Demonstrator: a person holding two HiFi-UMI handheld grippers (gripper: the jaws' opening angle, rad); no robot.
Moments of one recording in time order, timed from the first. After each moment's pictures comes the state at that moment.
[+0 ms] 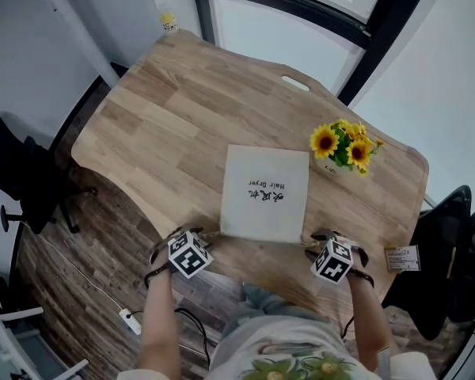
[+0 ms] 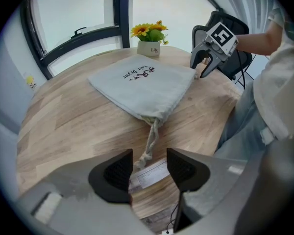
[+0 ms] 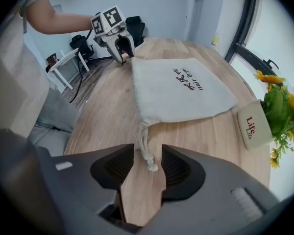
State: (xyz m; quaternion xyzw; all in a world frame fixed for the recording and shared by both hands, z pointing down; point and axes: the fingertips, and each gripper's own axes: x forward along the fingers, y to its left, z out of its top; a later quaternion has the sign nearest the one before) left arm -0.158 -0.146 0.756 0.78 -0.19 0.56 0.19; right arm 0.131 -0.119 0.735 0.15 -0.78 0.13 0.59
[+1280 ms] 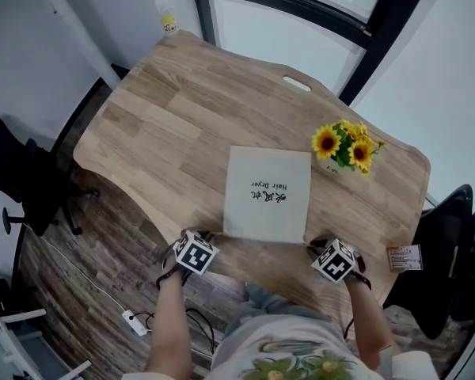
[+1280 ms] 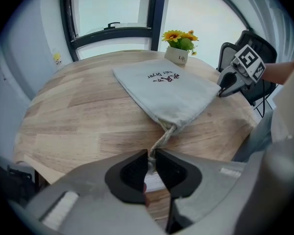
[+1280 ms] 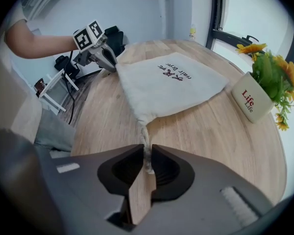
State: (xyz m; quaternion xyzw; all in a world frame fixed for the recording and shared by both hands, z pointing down) left arm -0.158 -0.162 0.763 0.76 -0.30 0.51 0.28; right arm 0.130 -0.117 0.746 0.22 -0.78 0.22 0.55
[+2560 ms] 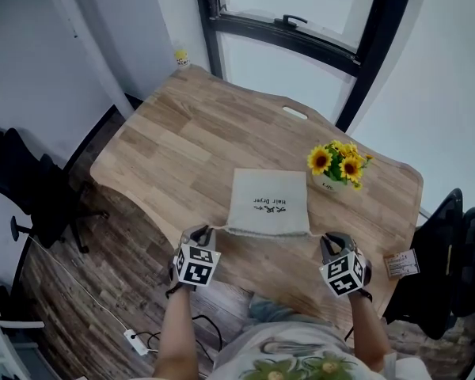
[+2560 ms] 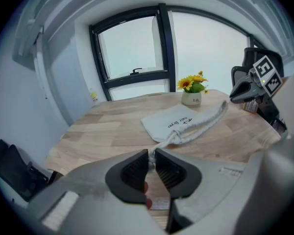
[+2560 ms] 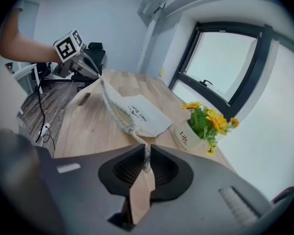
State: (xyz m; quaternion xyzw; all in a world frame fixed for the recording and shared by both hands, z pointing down) left arm -0.166 -0.205 0.646 0.78 -0.48 0.37 0.16; right arm 0.152 -0.167 0.625 0.44 -0.78 0.06 0.45
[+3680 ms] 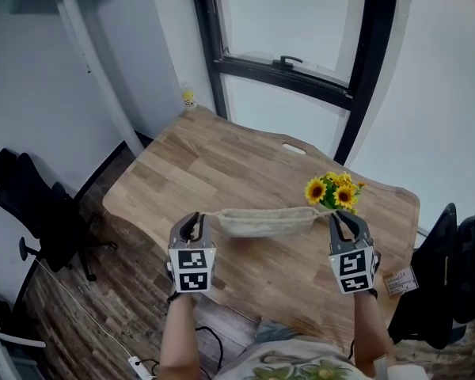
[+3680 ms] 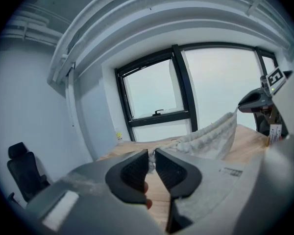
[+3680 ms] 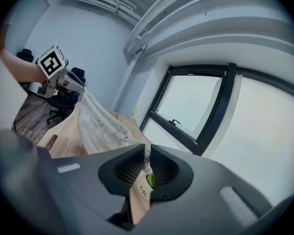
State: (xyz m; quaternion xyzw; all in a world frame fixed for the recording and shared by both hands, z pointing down) left arm -0.174 -0.269 0.454 0.77 -0.60 0.21 0.02; right arm 0.151 -0.245 0.441 0.56 -0.78 -0.08 0.27
